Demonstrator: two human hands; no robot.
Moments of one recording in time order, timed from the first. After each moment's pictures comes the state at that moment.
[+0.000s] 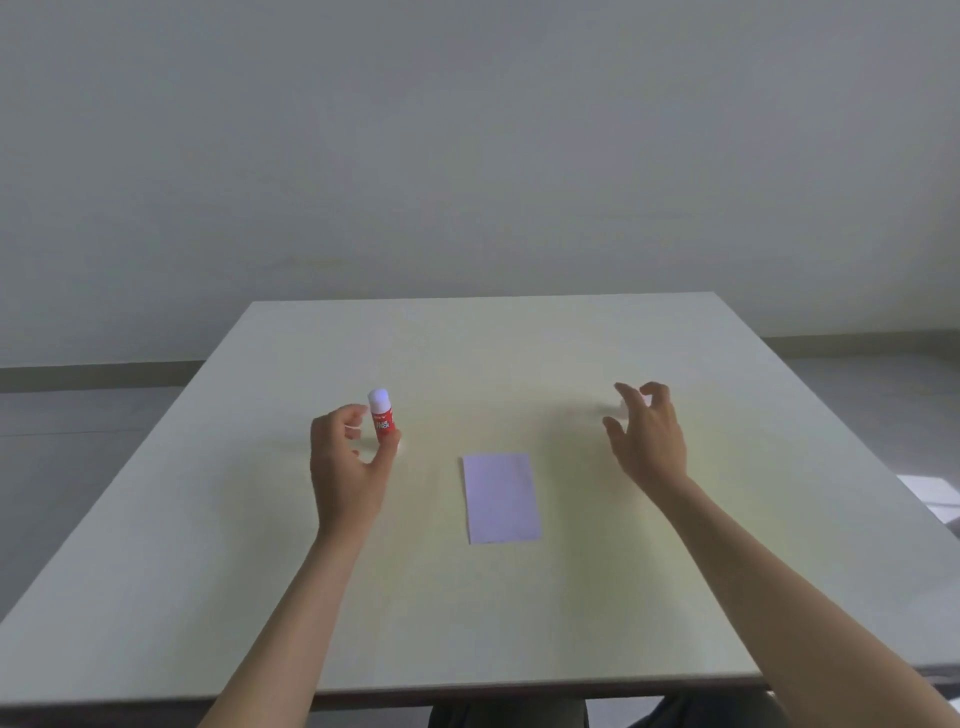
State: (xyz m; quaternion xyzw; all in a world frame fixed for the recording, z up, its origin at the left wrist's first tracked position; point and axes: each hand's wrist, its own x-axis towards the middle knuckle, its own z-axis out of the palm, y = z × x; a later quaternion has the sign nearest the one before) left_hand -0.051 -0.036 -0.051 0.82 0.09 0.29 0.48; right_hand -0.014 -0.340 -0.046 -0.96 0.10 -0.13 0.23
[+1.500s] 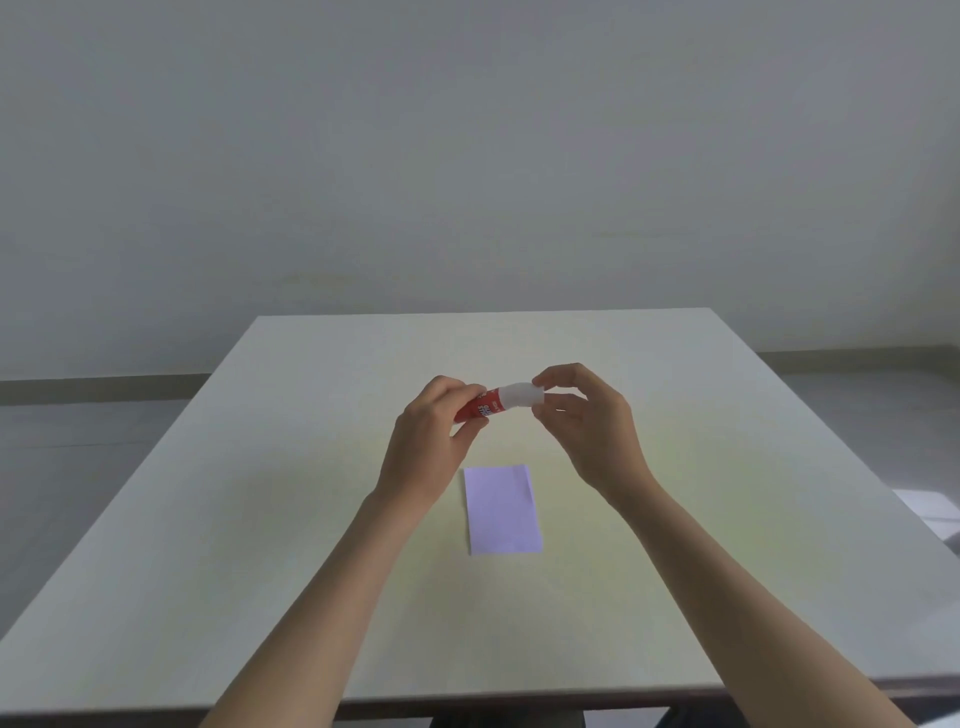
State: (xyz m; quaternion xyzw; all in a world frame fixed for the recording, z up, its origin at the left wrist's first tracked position) left_hand -0.045 -0.093 0.012 0.88 -0.19 0.26 0.34; right_hand -0.060 -0.271 0.030 -0.78 -0.11 -0.16 0.59
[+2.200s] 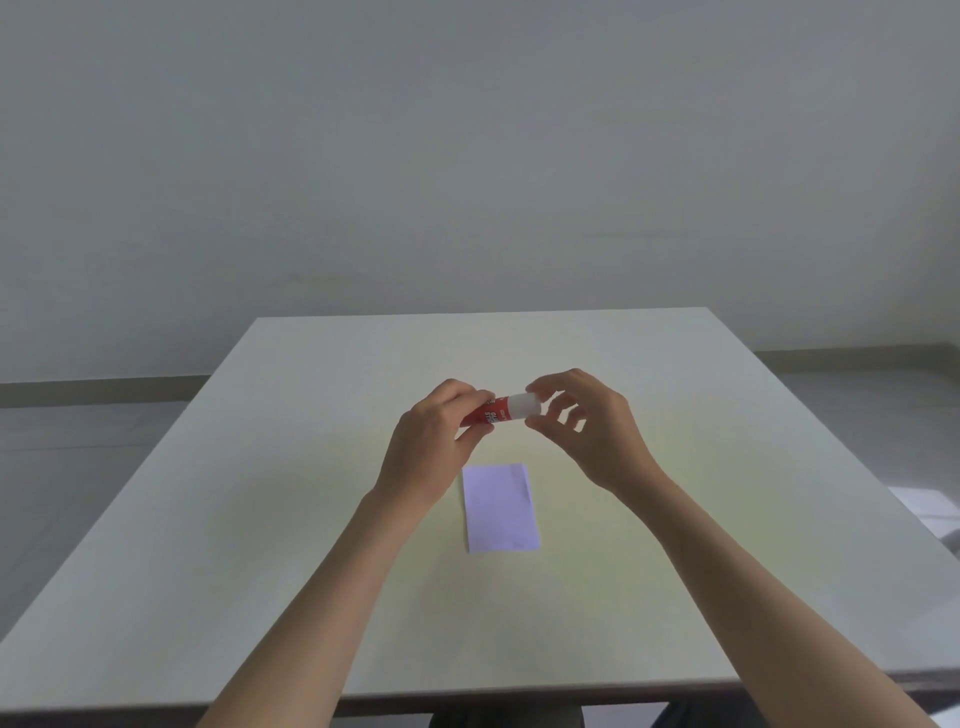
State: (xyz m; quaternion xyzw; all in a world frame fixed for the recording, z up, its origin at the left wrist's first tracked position) left_hand -0.051 -0.095 0.016 0.90 -0.21 0.24 0.30; right_hand -0.057 -0.285 0.030 -0.86 -0.18 -0.17 0.45
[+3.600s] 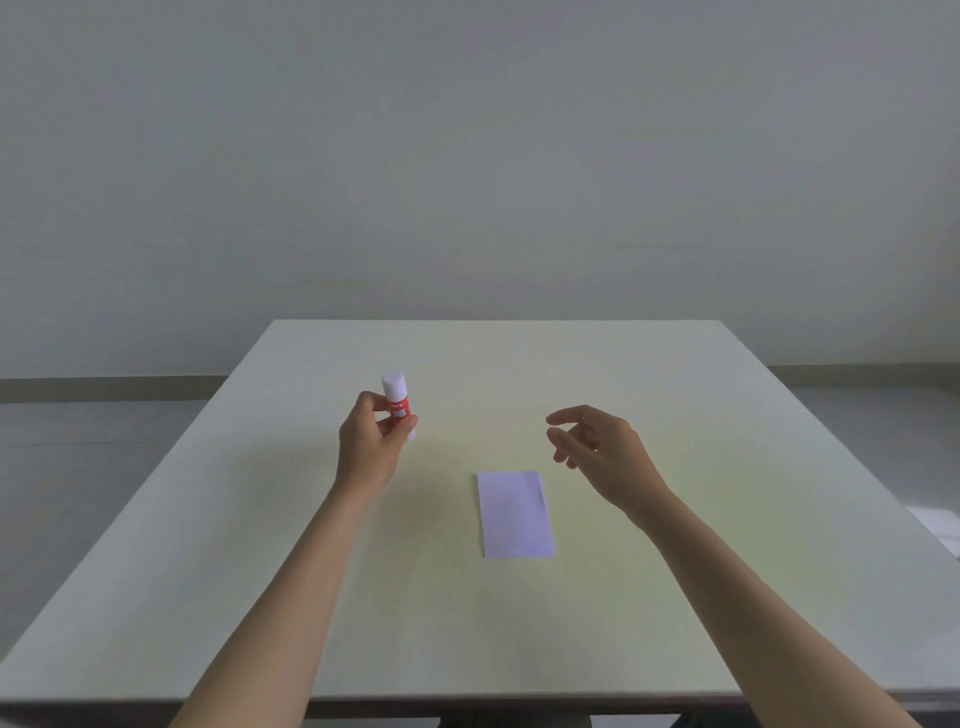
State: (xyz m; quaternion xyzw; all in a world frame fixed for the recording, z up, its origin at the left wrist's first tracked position) left_hand -0.019 -0.023 -0.024 0.81 0.05 0.18 0.55; right_hand -0.065 -0.278 0.021 -0.86 -0.04 -0.05 0.50
